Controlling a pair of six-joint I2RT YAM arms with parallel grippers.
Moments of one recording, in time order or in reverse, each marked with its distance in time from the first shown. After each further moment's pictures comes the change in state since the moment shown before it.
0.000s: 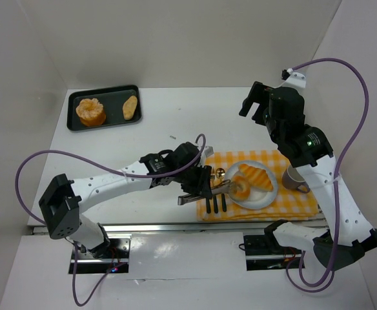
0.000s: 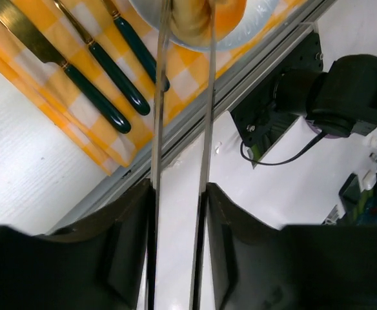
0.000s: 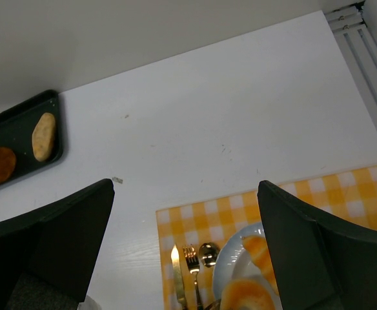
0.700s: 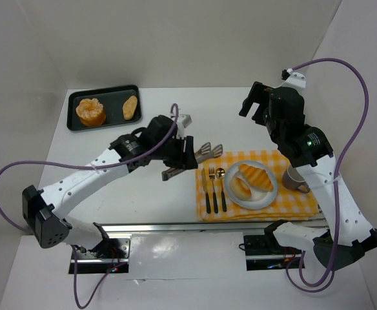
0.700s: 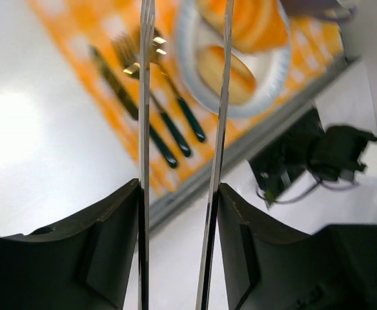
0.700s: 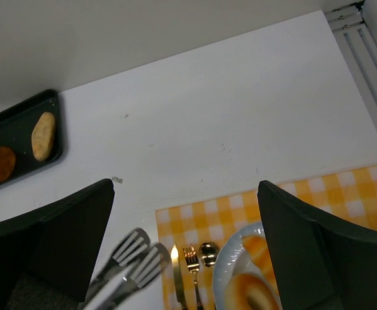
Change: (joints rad) left arm 0.143 -0.098 0.174 -0.172 -0.110 0.124; right arm 0.000 0.000 0.000 -0.002 0.000 0.000
